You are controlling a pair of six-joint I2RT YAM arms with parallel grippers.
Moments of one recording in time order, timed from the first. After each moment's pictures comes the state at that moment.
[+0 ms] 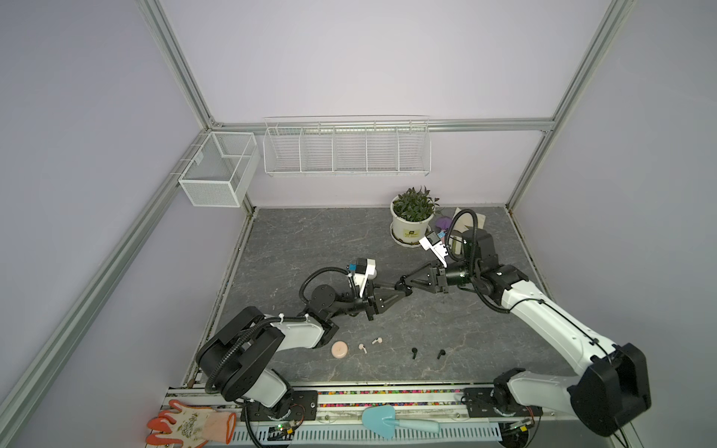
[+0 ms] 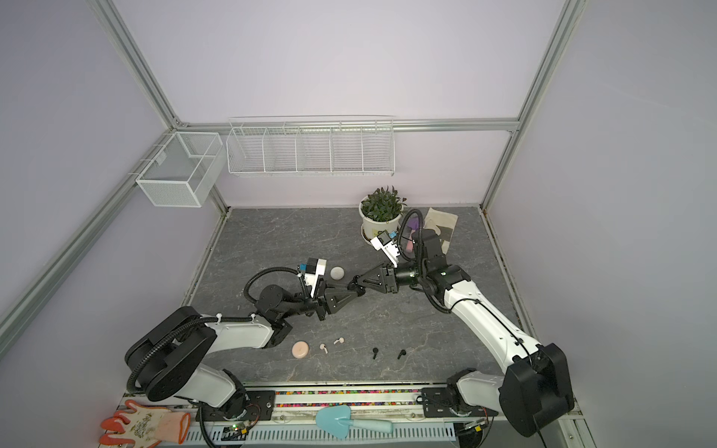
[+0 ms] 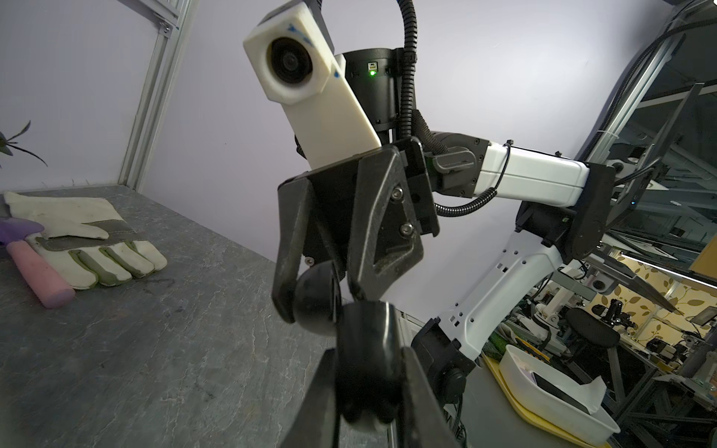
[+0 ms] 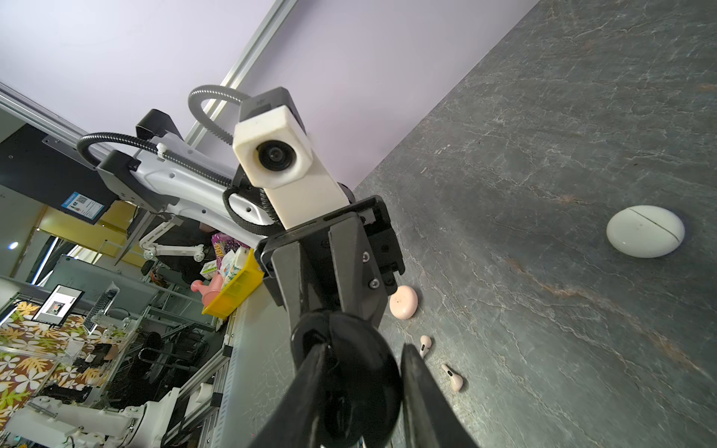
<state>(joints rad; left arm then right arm) -0.76 1.51 0.46 1.38 0.76 -0.67 0.42 1.27 0.97 -0.29 -1.10 0.23</state>
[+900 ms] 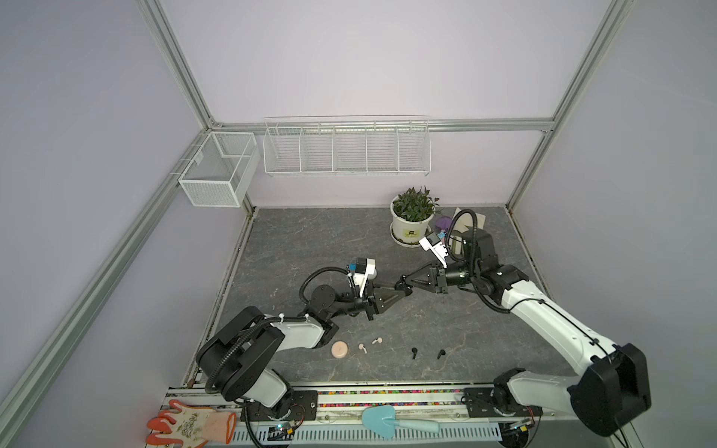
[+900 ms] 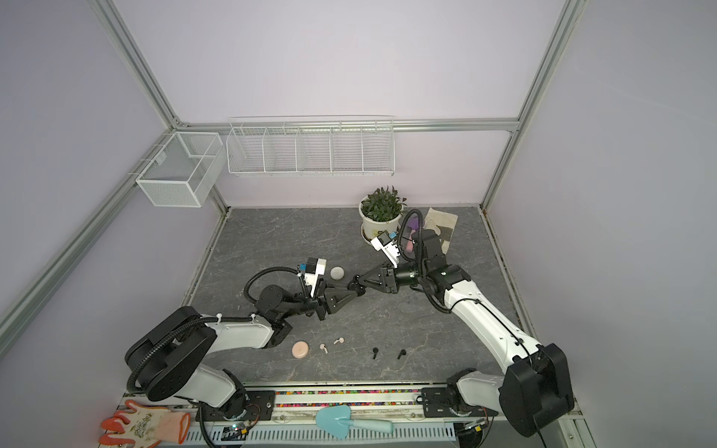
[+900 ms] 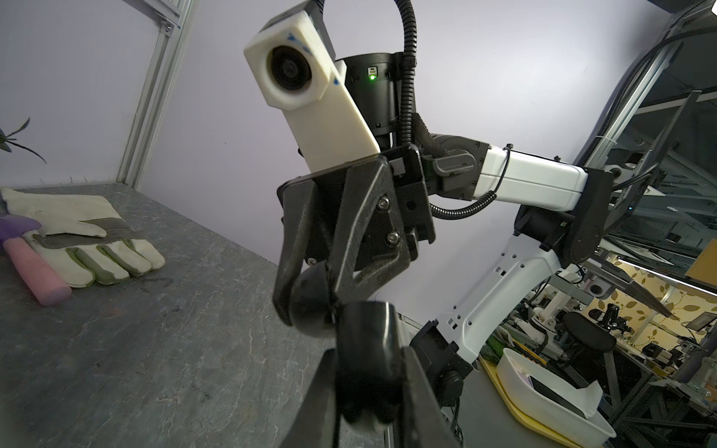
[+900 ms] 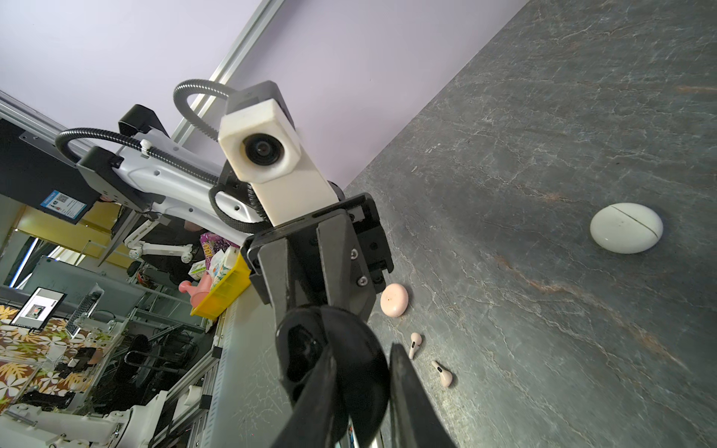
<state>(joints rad) -0.76 1.52 0.46 1.39 0.75 -0.68 0.42 1.27 0.97 -0.32 -1.07 0.19</state>
